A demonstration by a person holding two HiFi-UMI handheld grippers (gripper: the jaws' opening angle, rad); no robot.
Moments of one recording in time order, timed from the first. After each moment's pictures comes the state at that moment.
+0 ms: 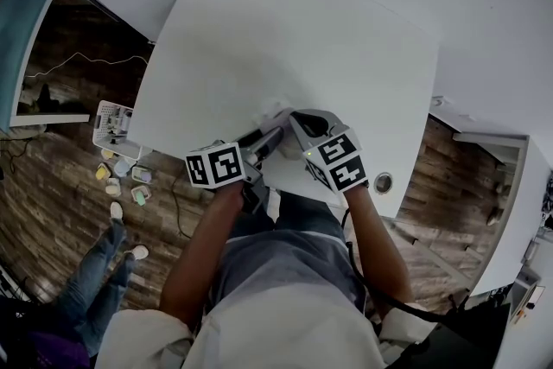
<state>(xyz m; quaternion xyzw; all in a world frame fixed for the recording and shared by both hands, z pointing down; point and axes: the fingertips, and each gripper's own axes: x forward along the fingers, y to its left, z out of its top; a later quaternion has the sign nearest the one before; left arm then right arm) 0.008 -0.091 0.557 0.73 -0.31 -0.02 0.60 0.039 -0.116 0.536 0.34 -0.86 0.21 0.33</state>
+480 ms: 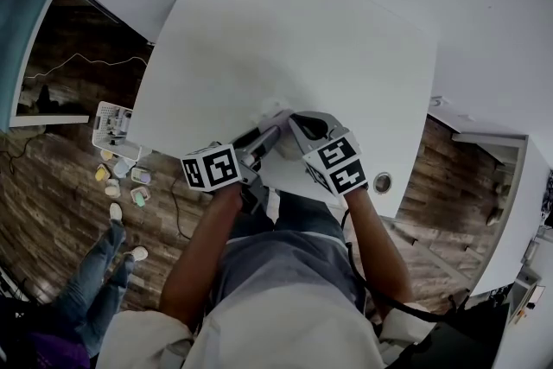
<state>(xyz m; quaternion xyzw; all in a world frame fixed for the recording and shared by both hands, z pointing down) 0.003 -0.096 0.548 0.74 -0.32 -0.05 0.60 0.039 -0.112 0.534 0.33 -0.86 0.20 0.33</state>
